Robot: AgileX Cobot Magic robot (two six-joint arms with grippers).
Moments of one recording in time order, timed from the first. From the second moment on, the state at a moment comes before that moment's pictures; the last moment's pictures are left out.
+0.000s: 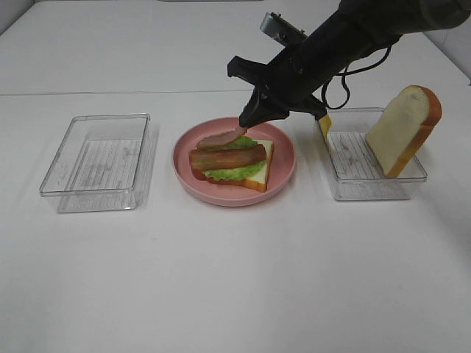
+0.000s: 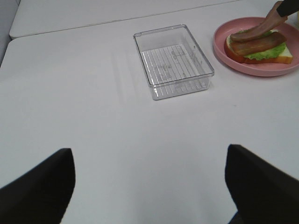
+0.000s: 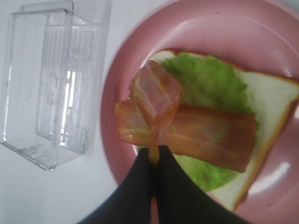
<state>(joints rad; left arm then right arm) -0.09 -0.01 -0.51 -0.06 1.05 0.07 0.34 2.14 -1.57 0.76 0.71 -0.22</state>
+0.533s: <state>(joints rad) -0.09 -0.01 -0.51 -0.06 1.05 0.07 0.34 2.14 -1.57 0.62 0.76 -0.14</state>
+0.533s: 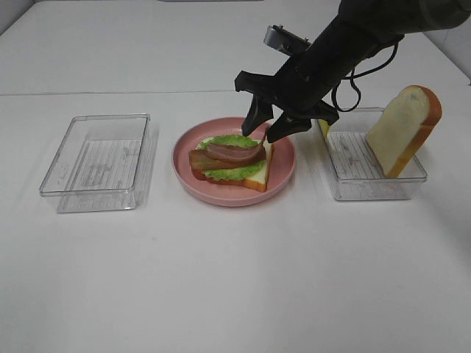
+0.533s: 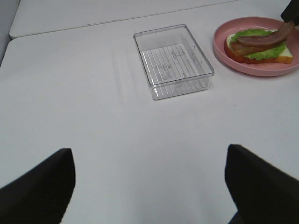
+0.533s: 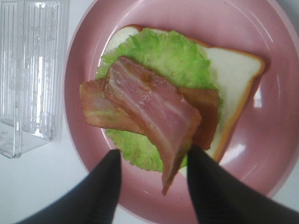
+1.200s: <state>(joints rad) -0.09 -0.01 -0.51 -0.06 1.05 0.07 0.34 1.97 -1.60 0.25 0.83 -0.04</state>
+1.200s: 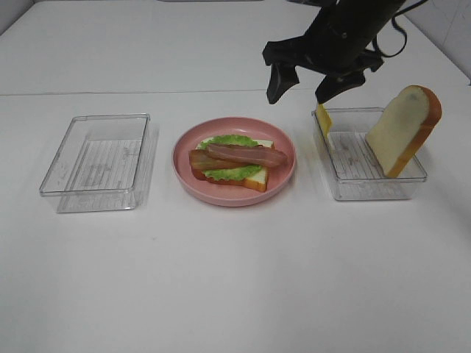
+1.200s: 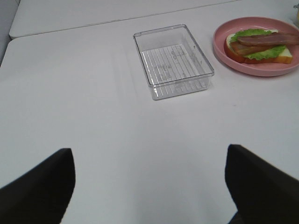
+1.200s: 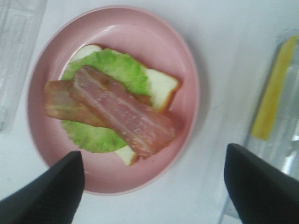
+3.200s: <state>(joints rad) -0.09 -0.01 -0.51 -0.06 1.05 0.07 0.26 2.33 -1.99 0.05 1.04 0.07</state>
